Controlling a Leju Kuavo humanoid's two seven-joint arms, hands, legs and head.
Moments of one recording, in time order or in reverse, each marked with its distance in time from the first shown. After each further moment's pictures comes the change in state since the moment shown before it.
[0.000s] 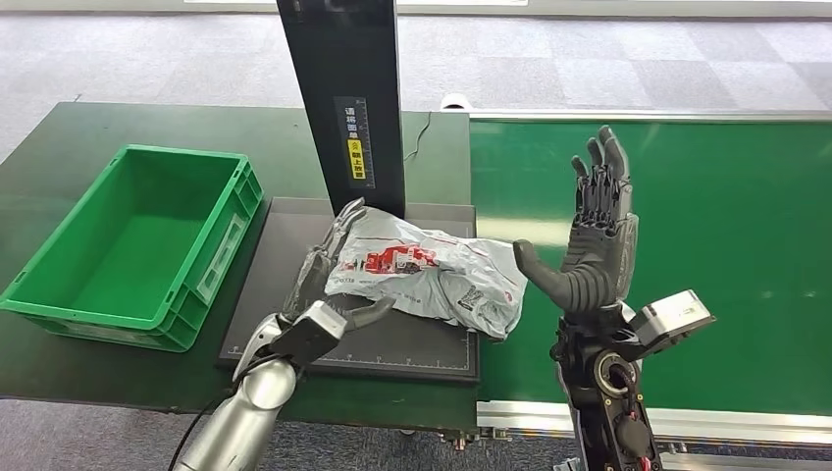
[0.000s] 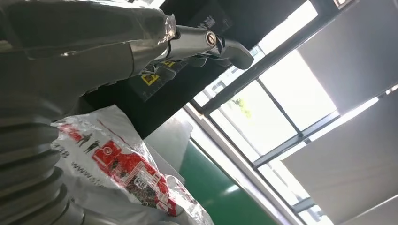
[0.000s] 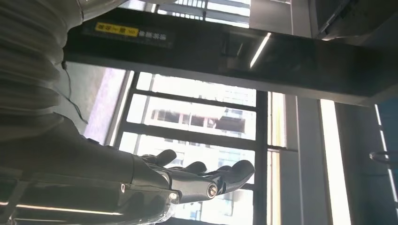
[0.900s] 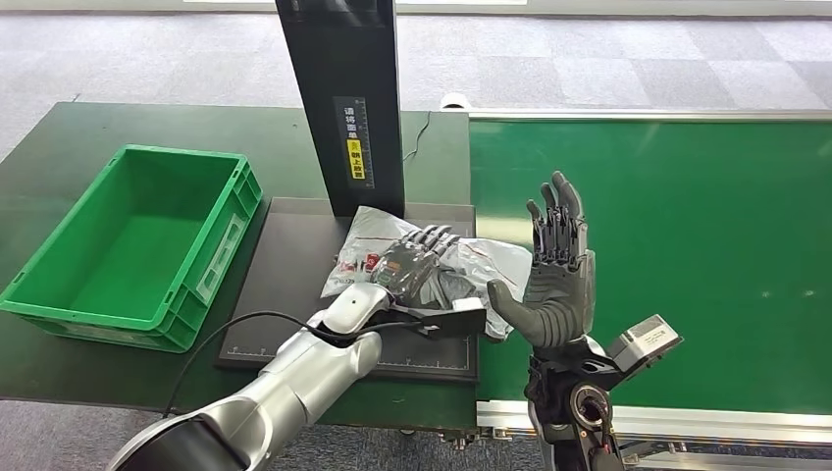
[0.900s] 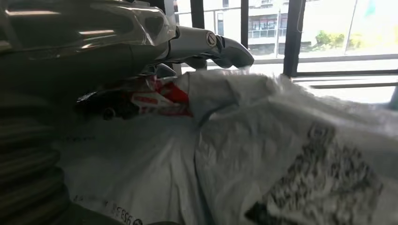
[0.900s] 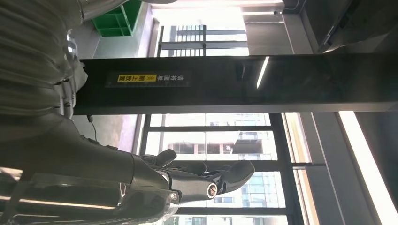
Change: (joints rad) left arm -0.417 -0.135 -0.271 0.734 -0.611 0.094 0.504; right arm 0.116 0.106 -0.035 0.011 -0.040 0.139 0.009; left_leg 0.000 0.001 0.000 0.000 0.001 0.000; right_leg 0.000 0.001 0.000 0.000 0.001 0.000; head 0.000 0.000
